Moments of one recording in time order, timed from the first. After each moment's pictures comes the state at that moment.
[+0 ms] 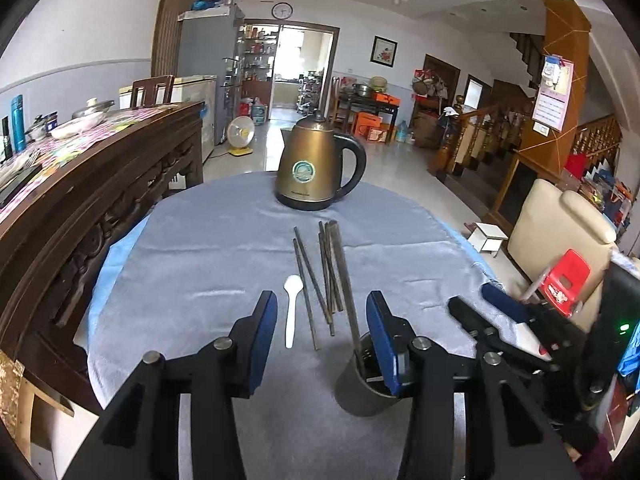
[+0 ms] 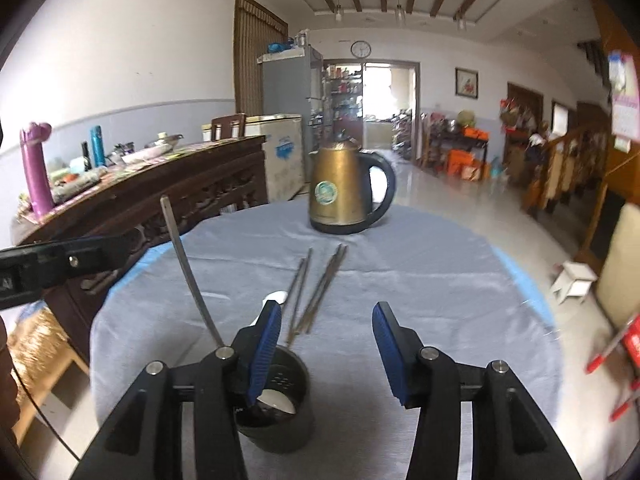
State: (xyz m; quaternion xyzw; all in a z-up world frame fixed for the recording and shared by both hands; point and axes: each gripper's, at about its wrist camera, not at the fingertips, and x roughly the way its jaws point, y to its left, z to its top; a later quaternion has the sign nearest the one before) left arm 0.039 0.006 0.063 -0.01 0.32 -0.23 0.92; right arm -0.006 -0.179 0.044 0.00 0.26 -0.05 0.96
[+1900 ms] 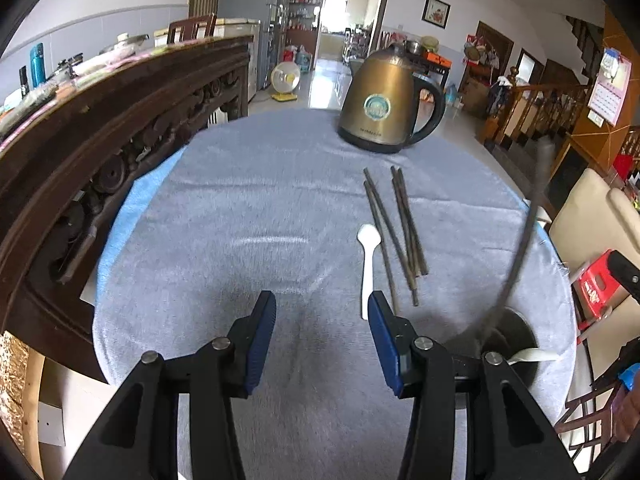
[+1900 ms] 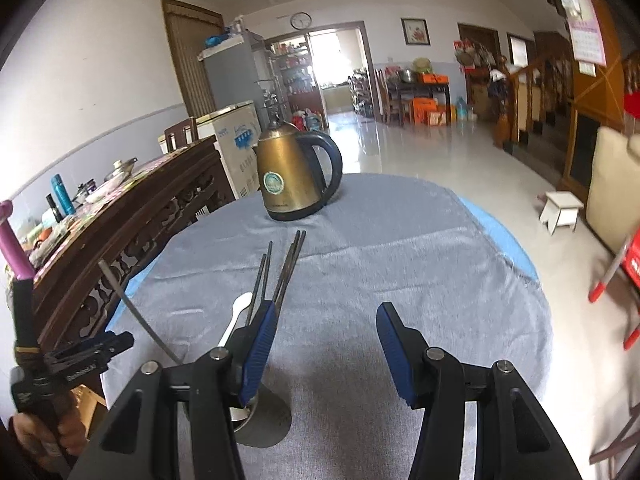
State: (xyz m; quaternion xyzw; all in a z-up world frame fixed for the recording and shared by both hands) left arm 0.117 0.037 -0.020 -0.01 0.43 -0.16 0.89; right arm 0.000 -0.257 0.058 0.13 0.32 -0.09 0.93
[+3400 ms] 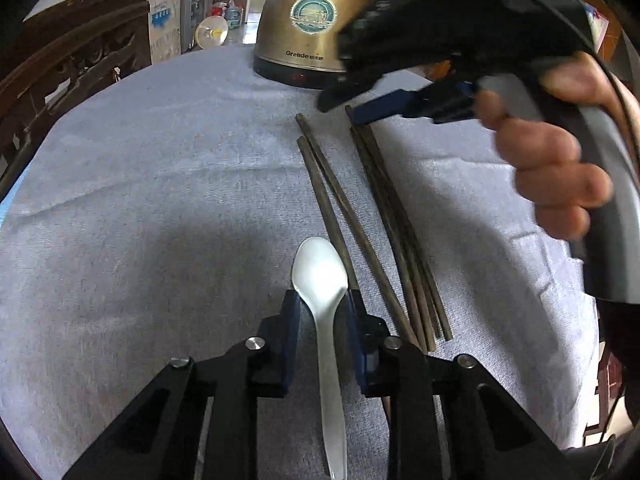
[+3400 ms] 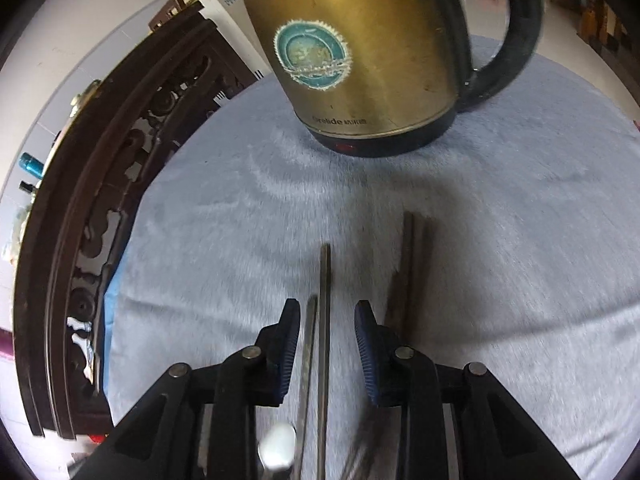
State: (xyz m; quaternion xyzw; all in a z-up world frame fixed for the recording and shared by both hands) left arm 0.253 -0.071 -0.120 0.03 0.49 -0.27 0.83; right arm 0.388 -0.241 -0.087 0.19 0.56 0.04 0.81
